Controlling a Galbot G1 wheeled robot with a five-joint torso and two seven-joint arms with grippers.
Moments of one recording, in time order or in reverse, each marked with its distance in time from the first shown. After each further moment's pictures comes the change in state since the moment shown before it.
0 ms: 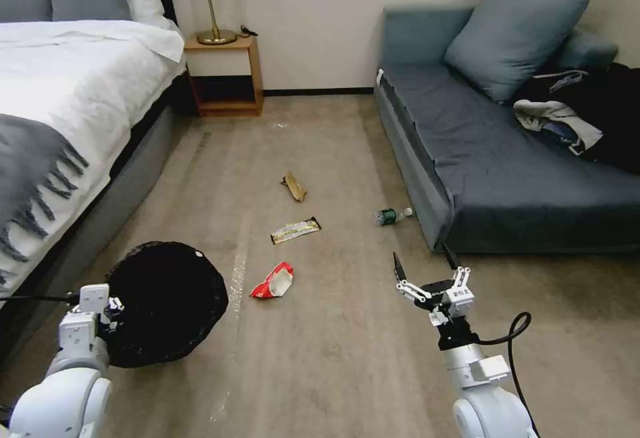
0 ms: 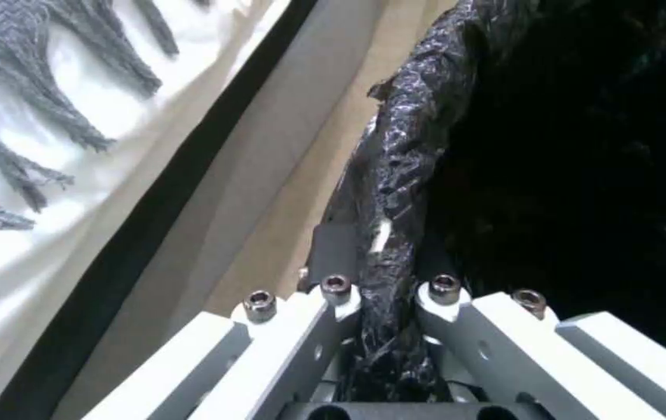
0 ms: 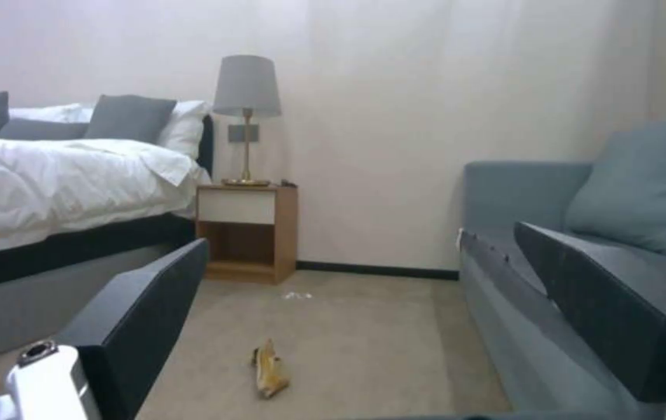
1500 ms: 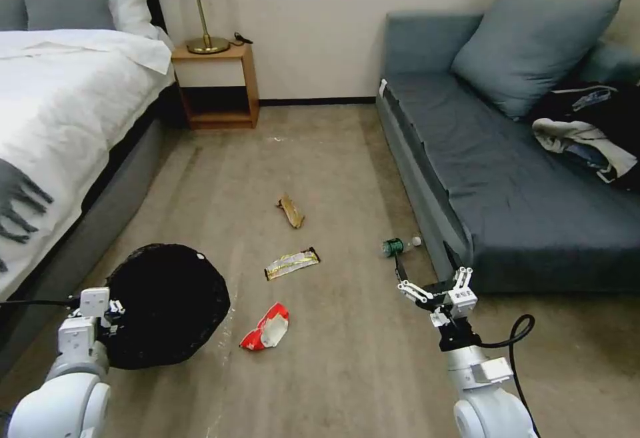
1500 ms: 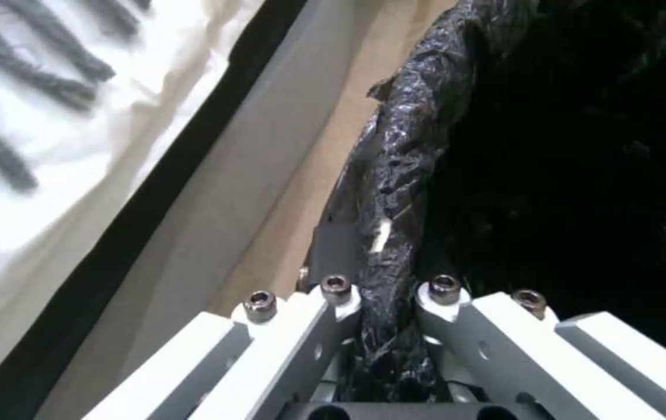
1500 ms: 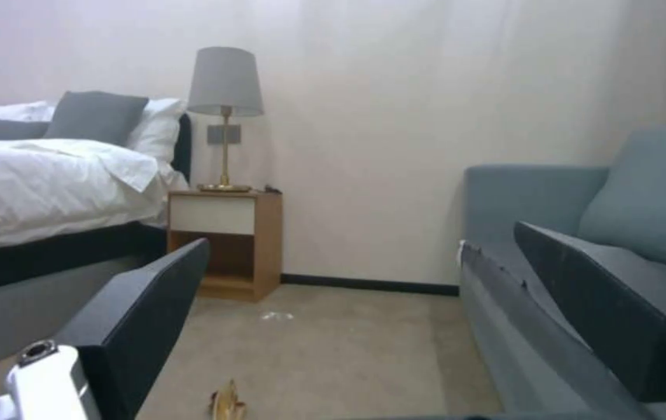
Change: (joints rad) left arm 0.015 -0.011 -0.007 0.001 0.007 -0.024 0.018; right arm -0.007 0.002 0.002 0.009 -0.005 0.009 0.005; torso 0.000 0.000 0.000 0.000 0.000
